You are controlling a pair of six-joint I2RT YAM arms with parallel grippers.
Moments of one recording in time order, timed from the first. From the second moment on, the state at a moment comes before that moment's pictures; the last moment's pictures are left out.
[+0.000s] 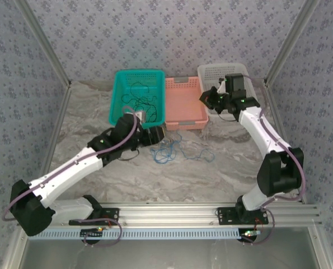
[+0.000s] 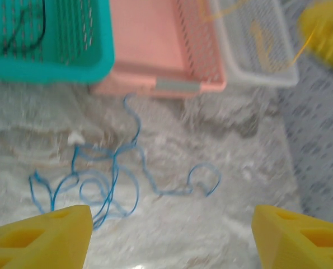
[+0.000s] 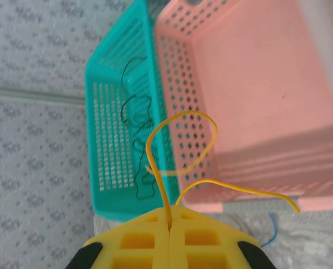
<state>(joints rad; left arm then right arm) -0.78 1.17 0.96 -0.43 0.02 -0.83 0.18 1.58 1.37 -0.44 -0.46 0.82</state>
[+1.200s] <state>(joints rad) -0.94 1.25 0.70 -0.37 -0.16 -0.94 0.03 1.23 1.12 -0.49 -0.17 0.68</state>
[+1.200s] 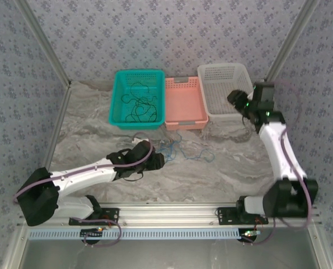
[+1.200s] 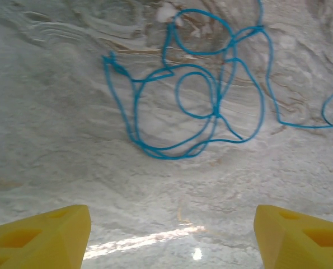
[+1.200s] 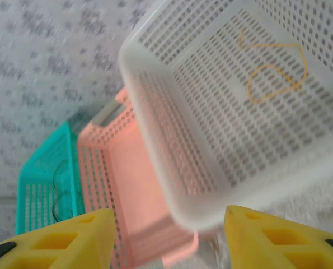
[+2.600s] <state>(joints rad) -0.91 1.74 0.97 -0.43 -0.31 -0.92 0.47 1.35 0.61 -0.46 0.20 0.79</state>
